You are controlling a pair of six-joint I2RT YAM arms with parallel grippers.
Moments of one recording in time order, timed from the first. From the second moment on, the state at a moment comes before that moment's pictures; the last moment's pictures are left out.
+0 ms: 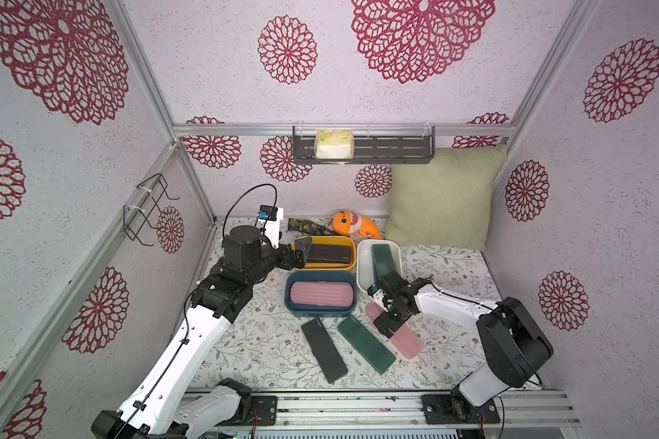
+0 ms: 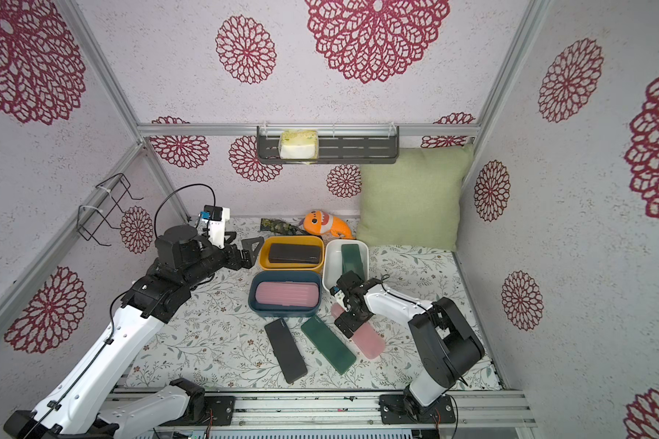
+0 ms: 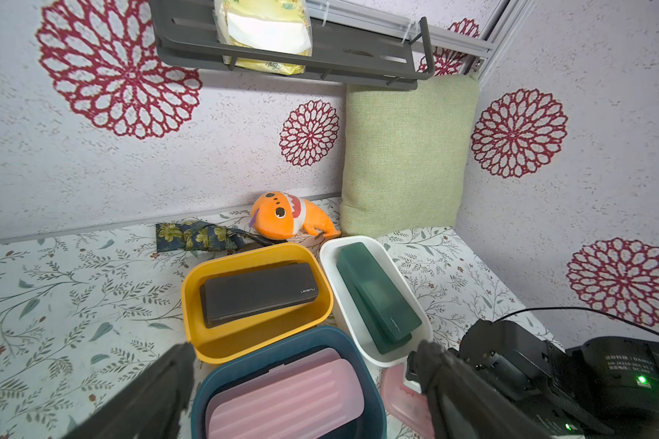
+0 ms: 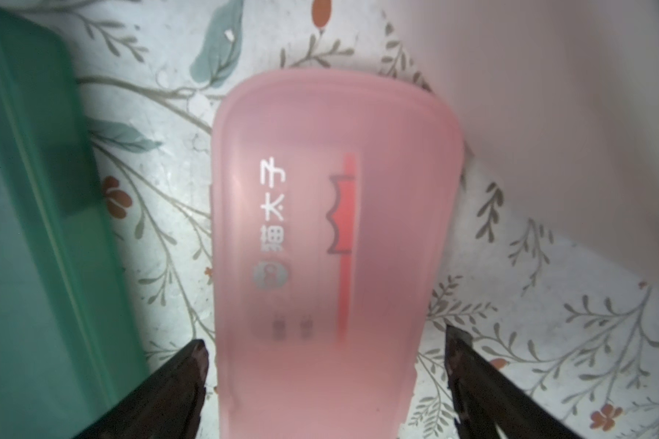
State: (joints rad) left arm -0.39 1.09 1.21 -0.43 0.09 -0.22; right arm 0.63 1.61 0.93 -0.72 0.02 -0.16
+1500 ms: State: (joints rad) left arm -0.39 1.07 1.20 -0.45 -0.04 -0.25; right arm 0.67 1.53 0.94 -0.77 0.08 -0.17
